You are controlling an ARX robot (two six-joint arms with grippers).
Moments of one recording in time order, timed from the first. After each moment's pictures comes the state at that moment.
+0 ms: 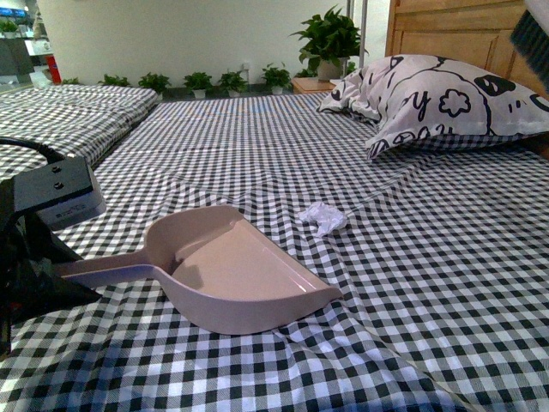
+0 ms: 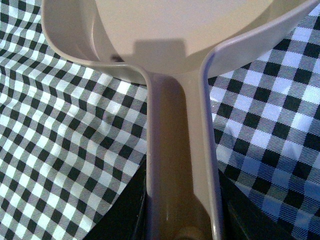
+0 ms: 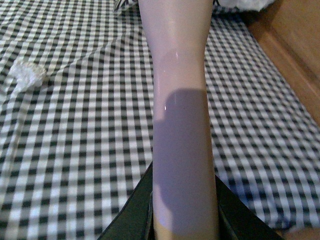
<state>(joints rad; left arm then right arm) 0.02 1.80 1.09 -0.23 0.50 1.09 0.23 1.15 0.61 0.22 0.23 -0.11</state>
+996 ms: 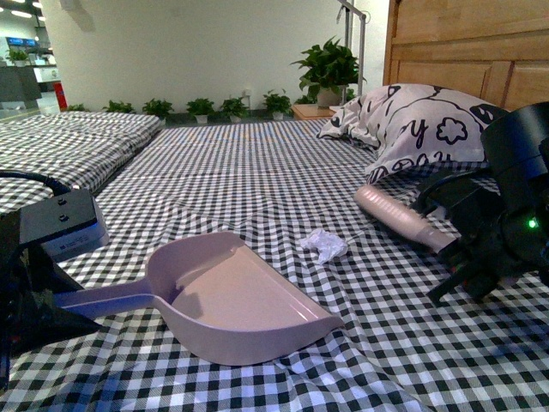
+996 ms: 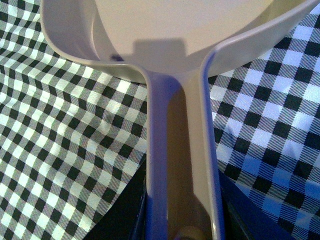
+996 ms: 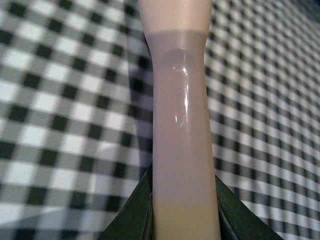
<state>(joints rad) 0.02 1.80 1.09 -0.23 0.50 1.09 0.26 1.99 1.18 0.15 0.19 -0.46</state>
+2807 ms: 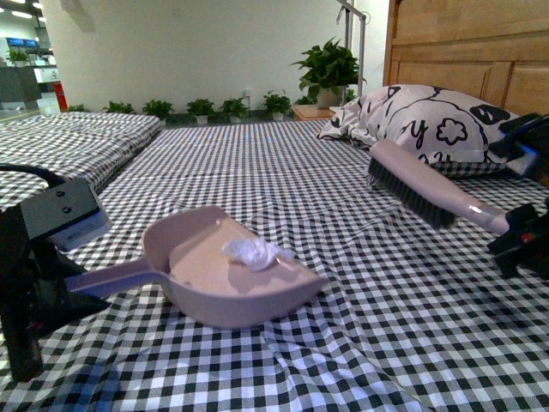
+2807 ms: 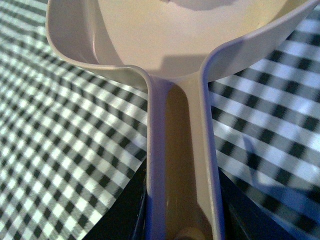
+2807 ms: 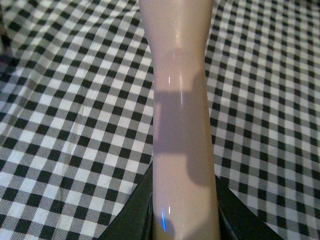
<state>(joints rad) 0.02 1.79 0.96 0.16 0.47 0.88 0.14 1.66 0.97 0.11 -0.13 -0.34</state>
